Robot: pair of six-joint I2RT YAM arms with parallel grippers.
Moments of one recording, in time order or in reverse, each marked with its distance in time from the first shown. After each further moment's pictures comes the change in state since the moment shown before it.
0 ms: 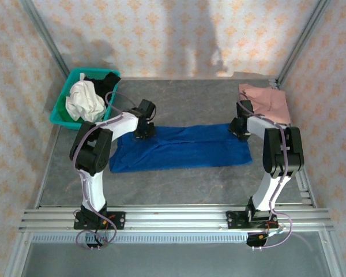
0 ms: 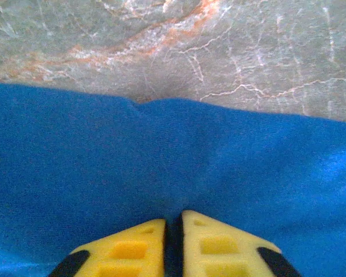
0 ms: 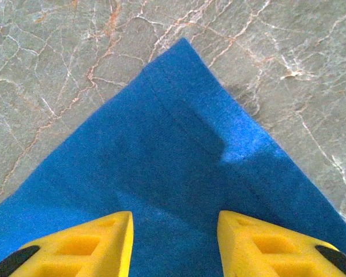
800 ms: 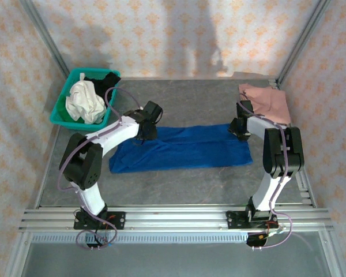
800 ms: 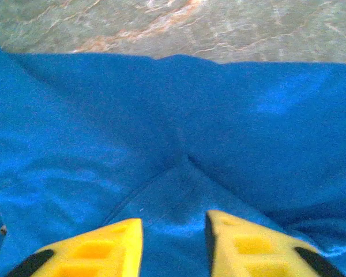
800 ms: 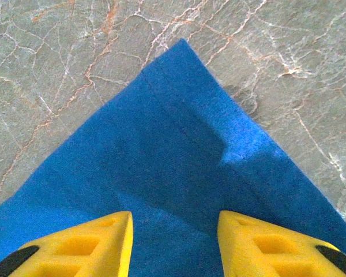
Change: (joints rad) left arm -0.120 -0.180 -0.024 -0.168 -0.201 -0.016; right arm 0.000 0.000 -0.001 -0.004 0.002 0.000
